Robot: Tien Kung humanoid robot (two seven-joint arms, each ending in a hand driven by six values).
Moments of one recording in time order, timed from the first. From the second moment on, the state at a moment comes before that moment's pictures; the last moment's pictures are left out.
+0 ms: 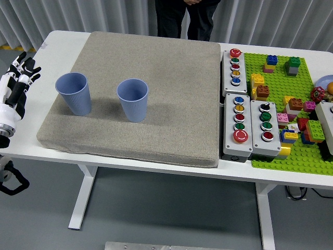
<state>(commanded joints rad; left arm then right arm) -0.10 0.35 -1.47 -1.29 0.93 0.01 -0.23 0.14 -0.10 1.16 0.18 -0.66 -0.13 -0.22</state>
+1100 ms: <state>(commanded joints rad) -0.09 0.31 -1.41 -1.24 1.00 -0.05 -0.21 0.15 -0.09 1.16 0.18 -0.66 -0.13 -0.22</state>
